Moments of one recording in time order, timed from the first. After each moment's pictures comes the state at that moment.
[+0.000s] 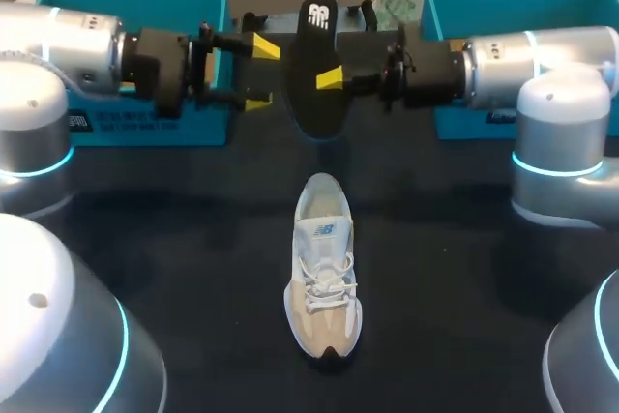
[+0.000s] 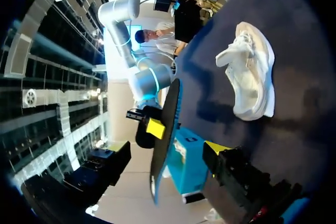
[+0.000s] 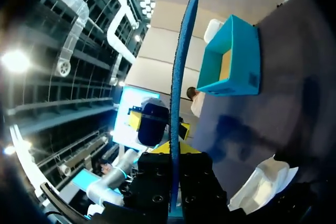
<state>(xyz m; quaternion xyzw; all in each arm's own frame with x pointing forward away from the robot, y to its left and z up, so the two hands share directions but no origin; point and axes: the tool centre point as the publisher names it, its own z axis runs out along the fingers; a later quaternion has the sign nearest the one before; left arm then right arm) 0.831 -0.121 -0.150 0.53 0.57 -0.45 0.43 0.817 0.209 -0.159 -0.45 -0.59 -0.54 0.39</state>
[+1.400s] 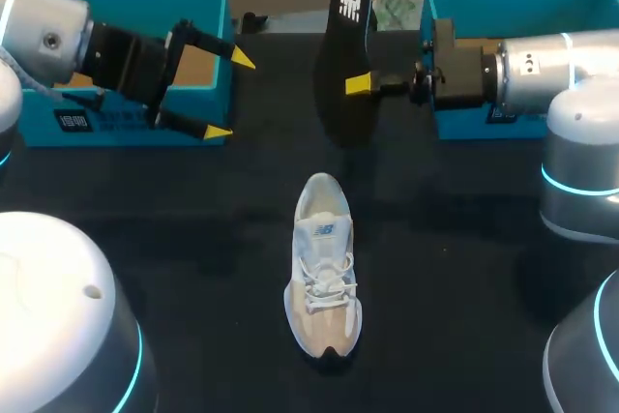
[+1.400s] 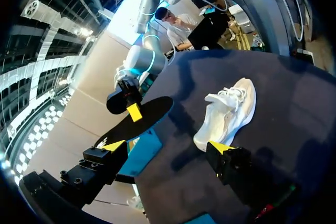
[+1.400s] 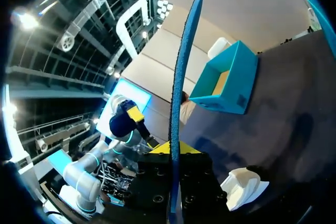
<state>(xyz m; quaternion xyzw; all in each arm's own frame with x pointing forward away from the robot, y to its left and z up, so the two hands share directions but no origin) 0.791 -0.082 -0.150 0.38 0.78 -0.44 0.25 0.813 0.174 -0.166 -0.42 -0.63 -0.58 0.30</state>
